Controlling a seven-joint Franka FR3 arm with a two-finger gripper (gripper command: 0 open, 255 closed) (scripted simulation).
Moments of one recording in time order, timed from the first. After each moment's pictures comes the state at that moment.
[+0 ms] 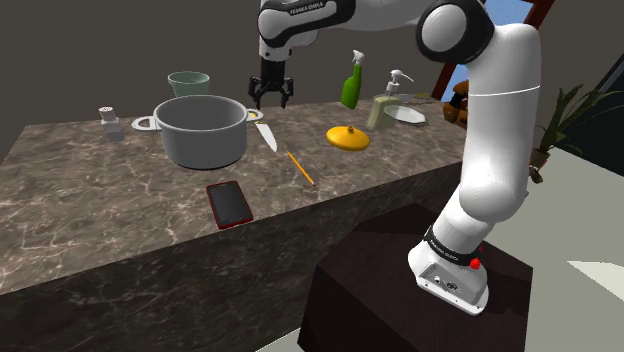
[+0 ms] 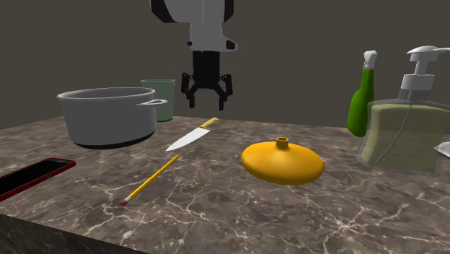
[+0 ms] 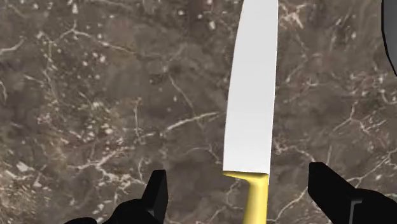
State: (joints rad) arm 0.01 0.43 0.07 -1.50 0.00 1.93 0.44
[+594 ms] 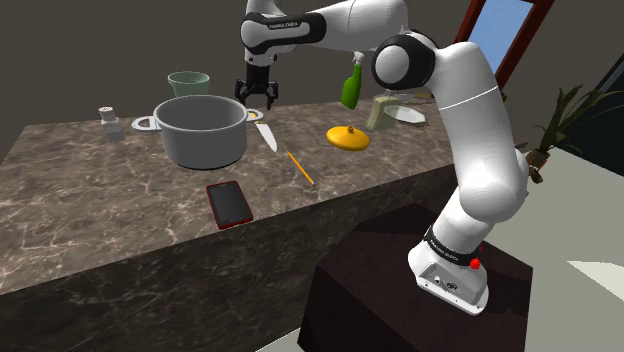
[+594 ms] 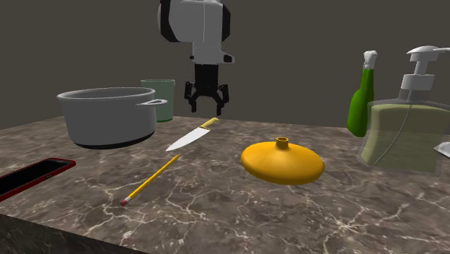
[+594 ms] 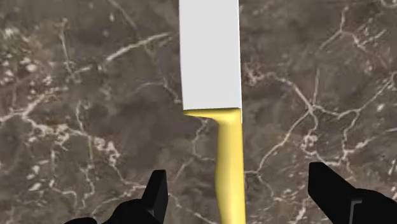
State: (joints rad) arm 0.03 0.74 0.05 -1.09 0.00 1.85 0.50
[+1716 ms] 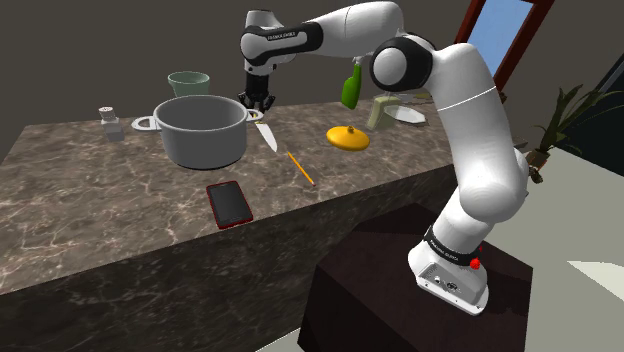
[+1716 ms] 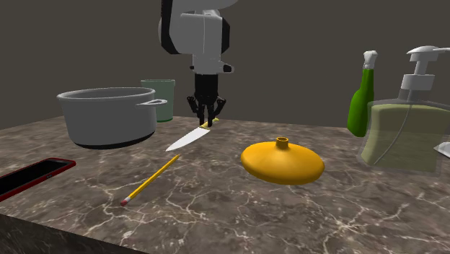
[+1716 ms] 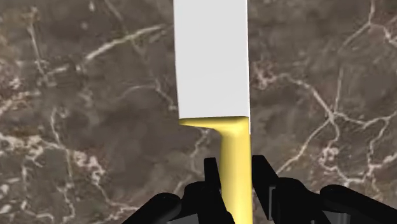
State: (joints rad) arm 0.03 0.75 0.05 -1.14 0.00 1.92 0.50
